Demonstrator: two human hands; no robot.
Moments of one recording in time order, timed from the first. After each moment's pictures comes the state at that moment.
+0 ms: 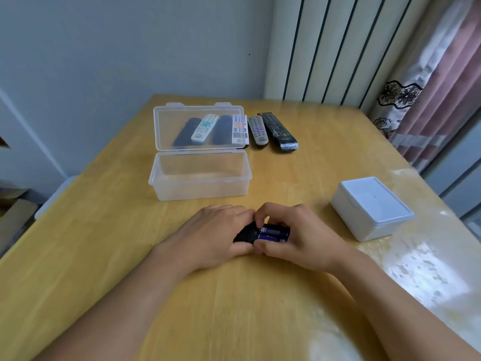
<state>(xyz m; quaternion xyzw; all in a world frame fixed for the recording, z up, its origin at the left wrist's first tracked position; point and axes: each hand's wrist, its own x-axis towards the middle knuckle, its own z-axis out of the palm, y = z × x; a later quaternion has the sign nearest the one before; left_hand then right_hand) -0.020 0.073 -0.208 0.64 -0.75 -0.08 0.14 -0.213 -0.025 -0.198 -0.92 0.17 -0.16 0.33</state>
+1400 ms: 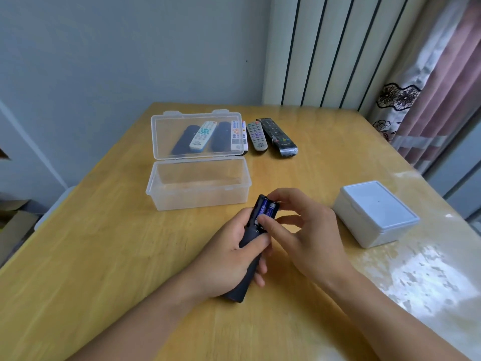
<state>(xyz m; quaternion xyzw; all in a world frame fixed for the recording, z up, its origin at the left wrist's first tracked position) -0.060 0.089 -0.209 0.53 -0.49 -0.47 0.50 -0.204 -0.003 -0.196 -0.81 0.26 -0.41 0.33</state>
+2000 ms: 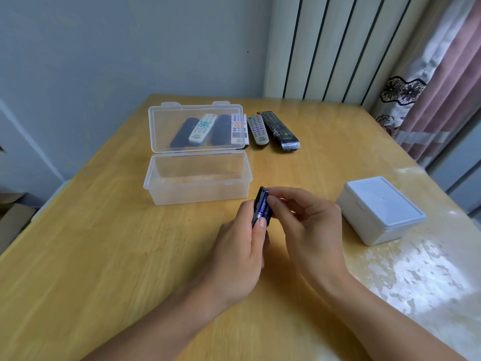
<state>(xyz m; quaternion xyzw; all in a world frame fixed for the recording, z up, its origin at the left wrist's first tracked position) -0.079 0.089 -0.210 0.64 -0.54 -0.26 0.49 -0.190 0.004 -0.202 -0.70 0.33 -0.48 0.42</state>
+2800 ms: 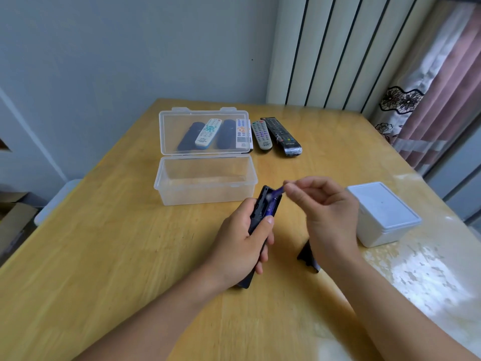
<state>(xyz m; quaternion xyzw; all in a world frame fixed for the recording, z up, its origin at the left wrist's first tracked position) -0.066 0.079 -0.213 0.57 -0.49 -0.38 0.54 -0.195 -0.016 -0.187 -0.55 0.30 -0.53 0.57</state>
